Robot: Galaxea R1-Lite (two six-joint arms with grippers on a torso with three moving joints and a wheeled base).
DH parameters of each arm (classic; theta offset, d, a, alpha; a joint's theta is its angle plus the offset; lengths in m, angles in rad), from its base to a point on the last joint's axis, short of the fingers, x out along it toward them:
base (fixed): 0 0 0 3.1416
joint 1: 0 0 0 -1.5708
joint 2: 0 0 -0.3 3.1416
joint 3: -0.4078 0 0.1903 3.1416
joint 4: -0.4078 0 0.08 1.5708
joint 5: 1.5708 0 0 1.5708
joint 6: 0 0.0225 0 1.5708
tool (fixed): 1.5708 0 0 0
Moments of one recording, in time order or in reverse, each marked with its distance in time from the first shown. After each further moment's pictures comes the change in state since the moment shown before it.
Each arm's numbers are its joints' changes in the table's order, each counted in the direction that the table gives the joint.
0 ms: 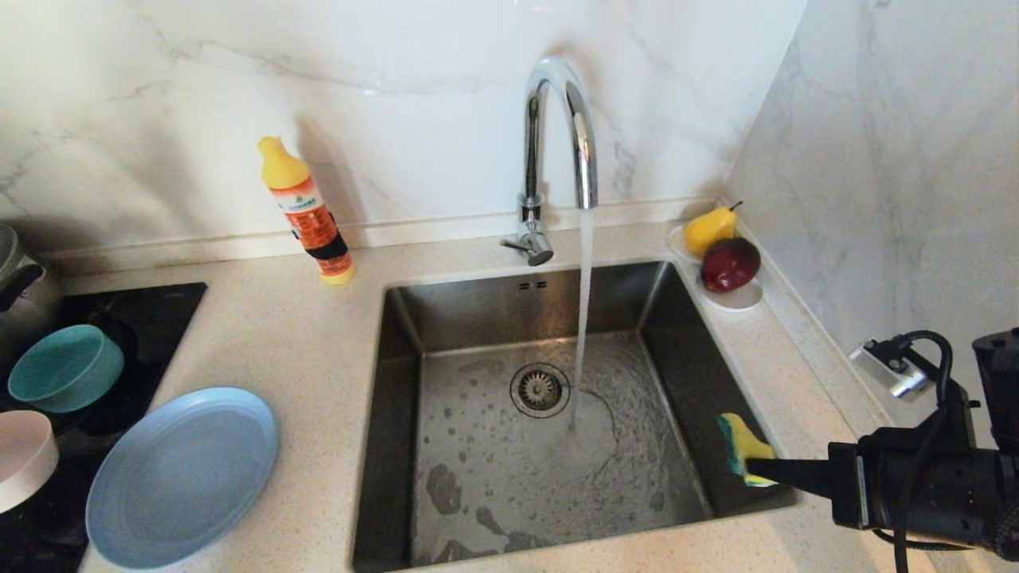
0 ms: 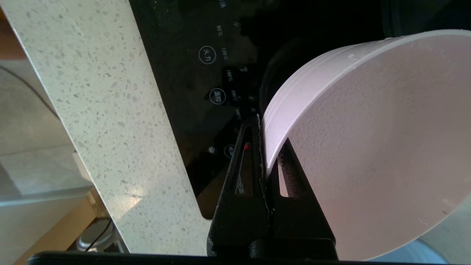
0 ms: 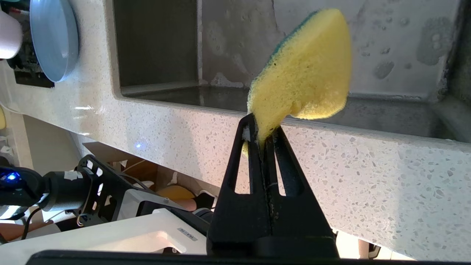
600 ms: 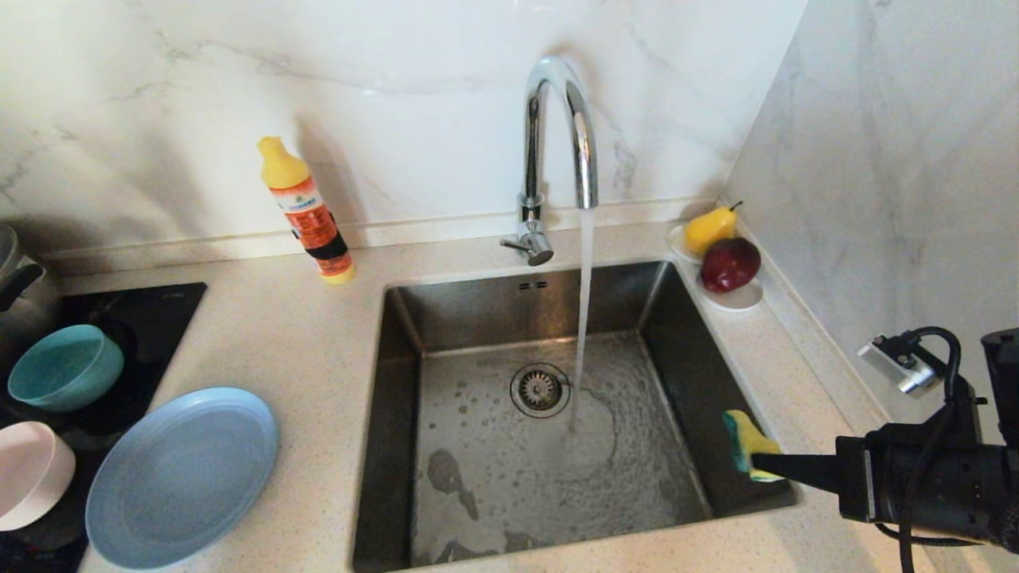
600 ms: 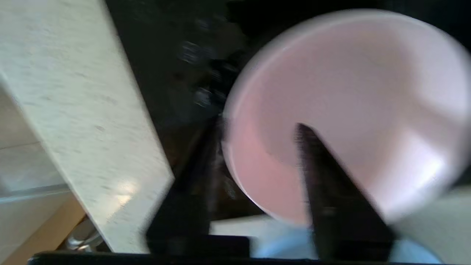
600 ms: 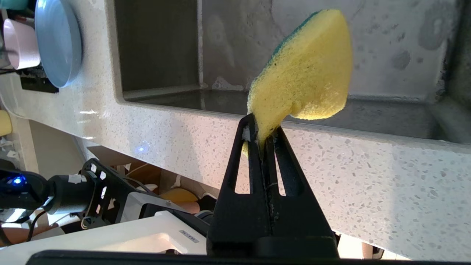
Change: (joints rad) left arm -0.005 -0.026 0.004 0.026 0.072 0.001; right arm 0.035 0.003 0.000 0.001 -0.029 -0.001
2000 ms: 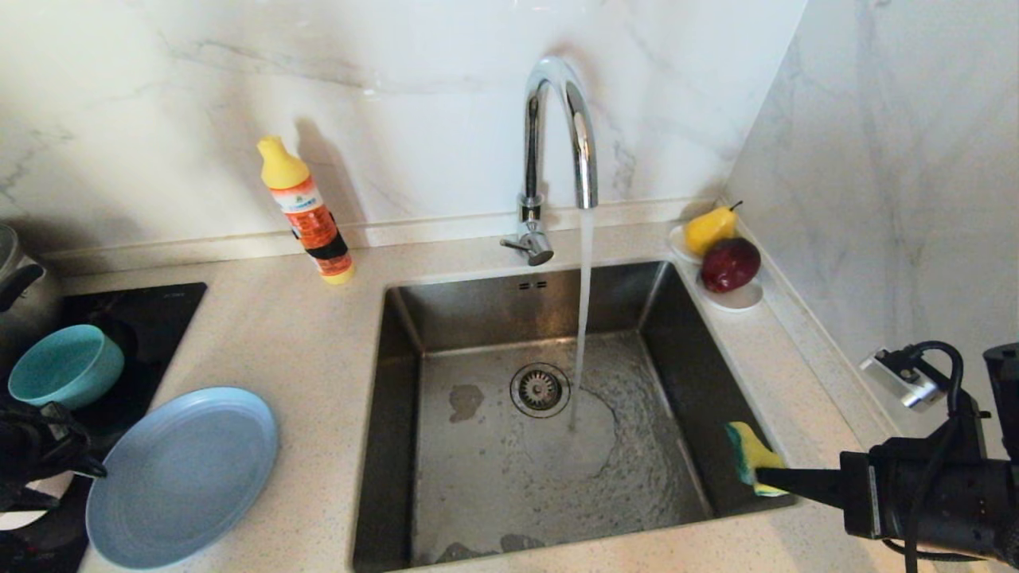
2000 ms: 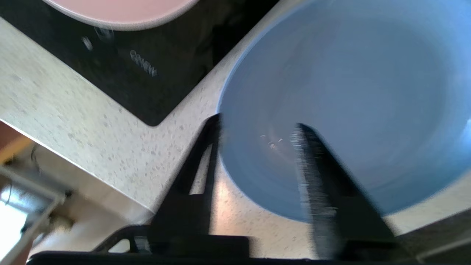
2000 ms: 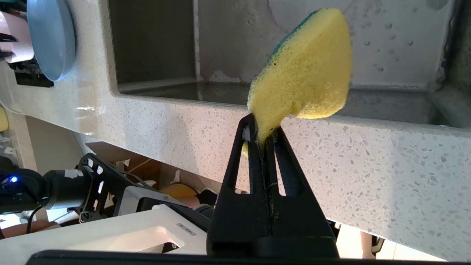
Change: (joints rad) left arm 0.346 0.210 0.141 -0.094 -0.002 0.242; right arm 0.001 0.011 0.034 0.002 0.000 -0.002
